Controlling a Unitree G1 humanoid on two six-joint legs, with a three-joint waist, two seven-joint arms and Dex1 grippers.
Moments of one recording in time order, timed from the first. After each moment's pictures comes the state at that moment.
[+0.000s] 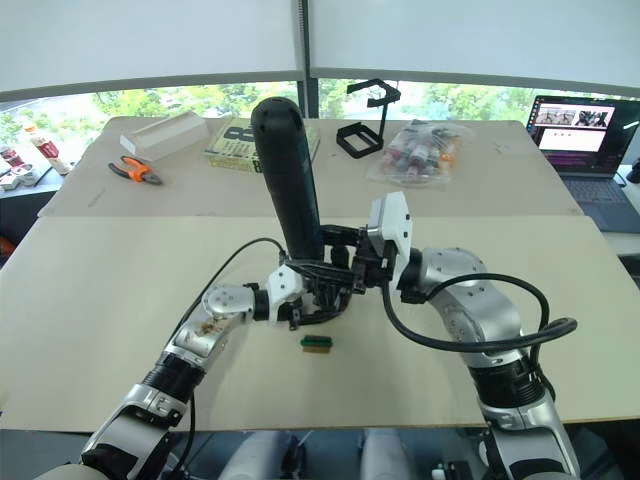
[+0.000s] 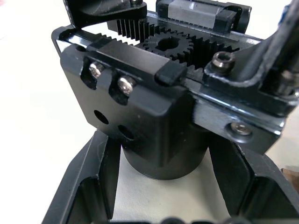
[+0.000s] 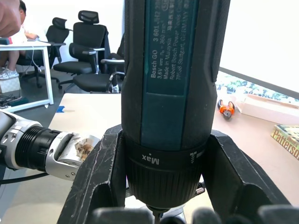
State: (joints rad) left arm -0.49 0.28 -0.30 0.33 -0.08 0.02 -0.98; right arm -0.47 -0.50 0.15 -0.29 0.60 0.33 0.92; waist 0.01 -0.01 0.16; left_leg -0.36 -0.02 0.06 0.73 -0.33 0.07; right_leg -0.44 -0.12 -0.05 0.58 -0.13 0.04
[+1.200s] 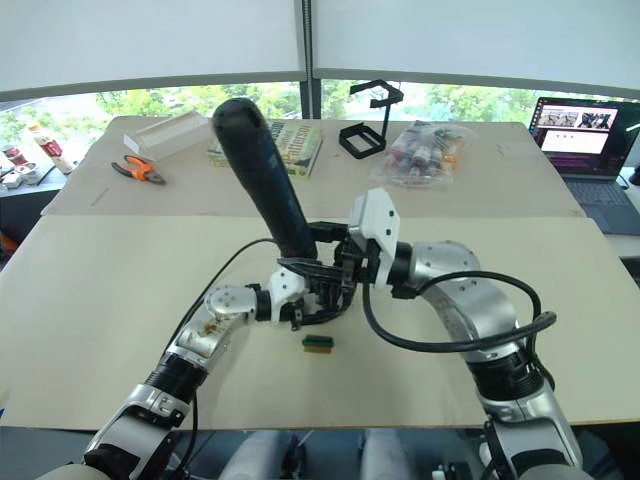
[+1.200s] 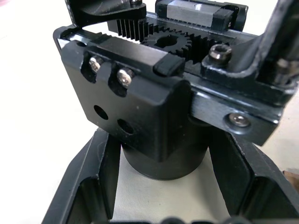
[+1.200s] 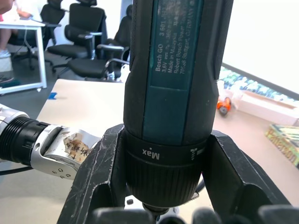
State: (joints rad) left arm -0.49 0.27 -0.30 0.34 -0.08 0.02 -0.97; right arm -0.47 -0.52 0.16 -0.32 0.56 0.32 0.87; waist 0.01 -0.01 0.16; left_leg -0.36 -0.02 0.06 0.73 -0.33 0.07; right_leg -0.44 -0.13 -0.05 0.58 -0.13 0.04
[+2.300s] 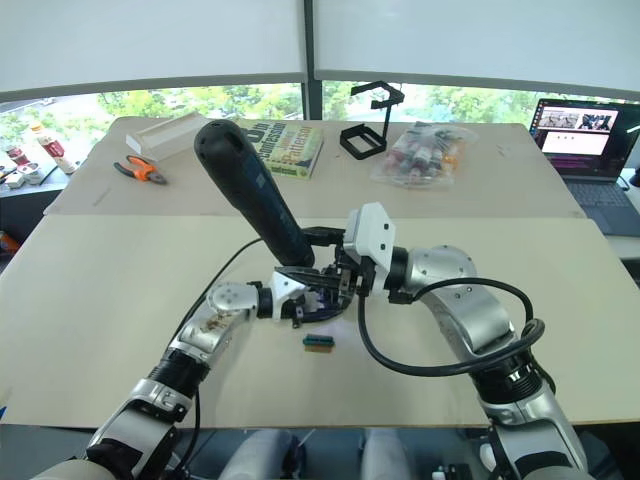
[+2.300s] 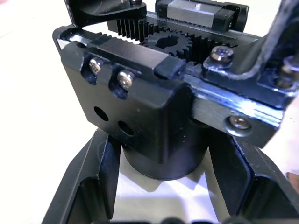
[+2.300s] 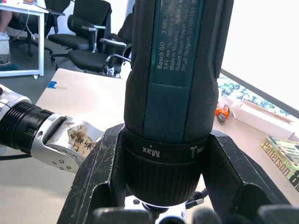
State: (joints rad) left arm -0.53 0.26 -0.30 0.39 -0.08 0.02 -0.98; right arm -0.50 -0.54 0.24 -0.28 0.49 0.21 0.88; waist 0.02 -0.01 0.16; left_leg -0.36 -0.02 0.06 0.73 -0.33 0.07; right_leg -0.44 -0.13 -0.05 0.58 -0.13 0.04
